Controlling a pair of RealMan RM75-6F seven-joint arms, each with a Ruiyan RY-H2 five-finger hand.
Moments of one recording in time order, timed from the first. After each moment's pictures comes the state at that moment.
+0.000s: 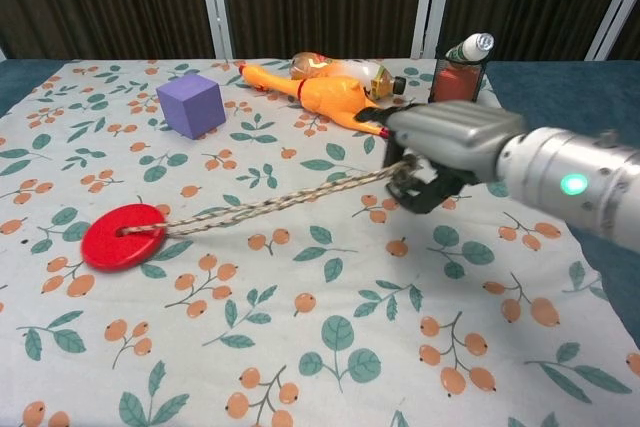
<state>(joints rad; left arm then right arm) -0.14 -1.21 -0.08 -1.39 1.40 1.39 -0.03 0.84 -1.54 0.04 -1.66 -1.00 1.10 -0.56</state>
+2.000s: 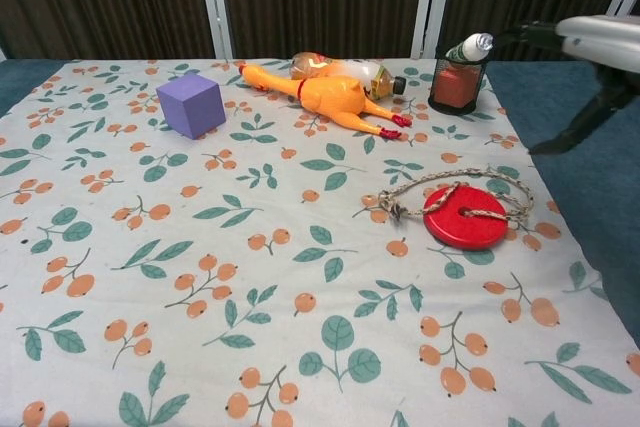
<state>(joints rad) -0.17 -1.23 -0.08 -1.43 1.42 1.39 0.02 0.61 -1.28 0.13 -1.71 -1.12 1.14 -0.37</state>
